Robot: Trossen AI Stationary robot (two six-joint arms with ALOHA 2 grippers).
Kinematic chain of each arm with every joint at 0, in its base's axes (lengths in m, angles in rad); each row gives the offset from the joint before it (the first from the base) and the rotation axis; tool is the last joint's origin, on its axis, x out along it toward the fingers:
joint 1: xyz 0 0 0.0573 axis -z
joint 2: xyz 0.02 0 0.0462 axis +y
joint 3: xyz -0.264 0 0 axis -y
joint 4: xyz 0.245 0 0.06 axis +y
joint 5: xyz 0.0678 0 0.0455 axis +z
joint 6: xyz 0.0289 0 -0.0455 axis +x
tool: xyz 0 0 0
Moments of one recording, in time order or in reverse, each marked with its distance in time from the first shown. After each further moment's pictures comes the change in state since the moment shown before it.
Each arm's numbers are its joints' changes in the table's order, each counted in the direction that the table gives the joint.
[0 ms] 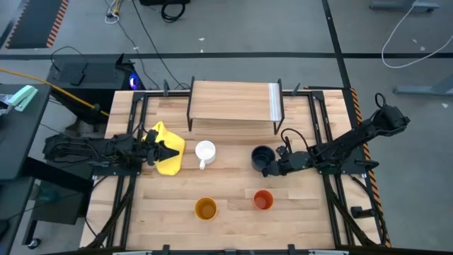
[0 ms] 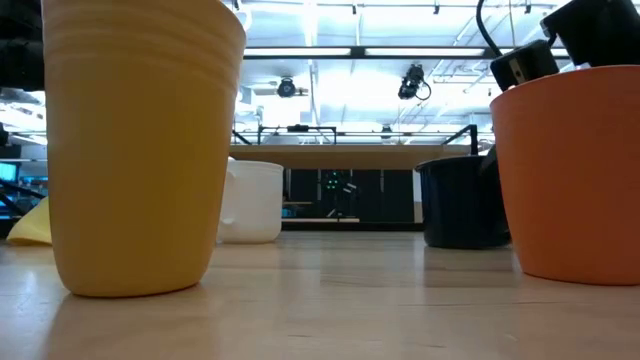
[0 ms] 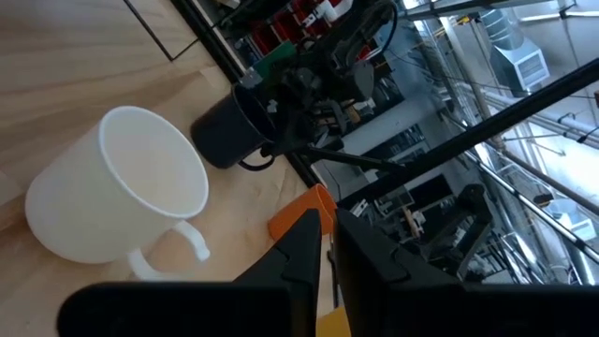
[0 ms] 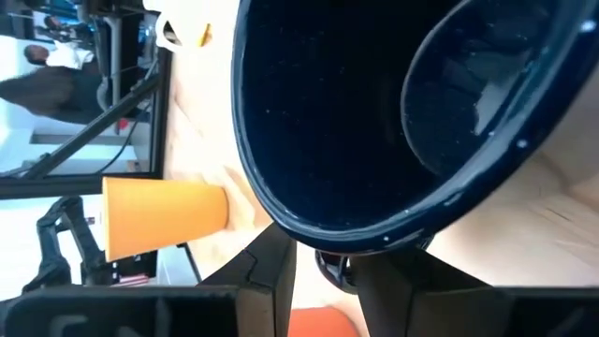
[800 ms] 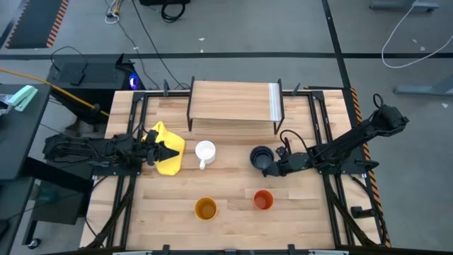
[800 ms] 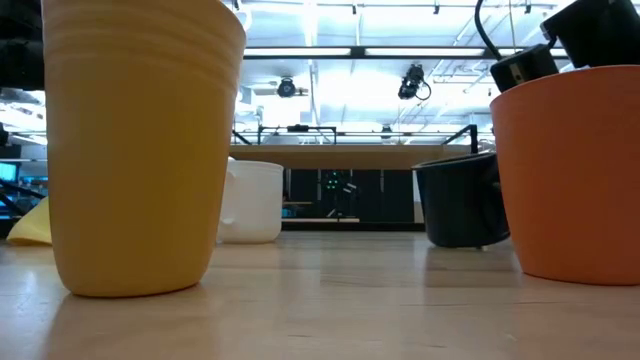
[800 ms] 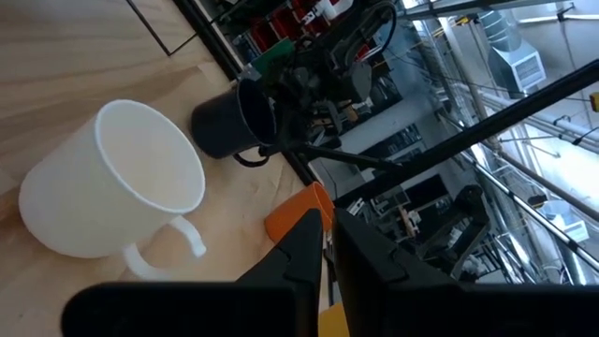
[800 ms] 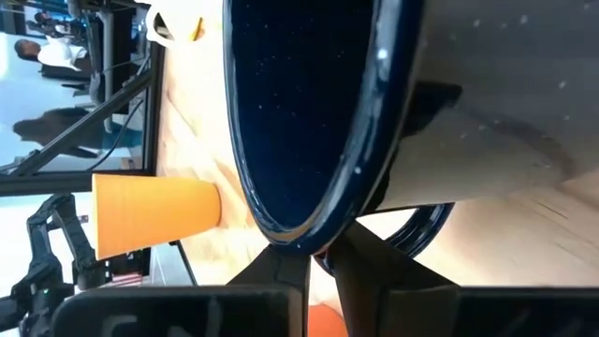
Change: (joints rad) left arm 0.000 0.000 0.000 0.000 -0.006 -0.019; right arm -0.001 0.030 0.001 0.001 0.002 0.006
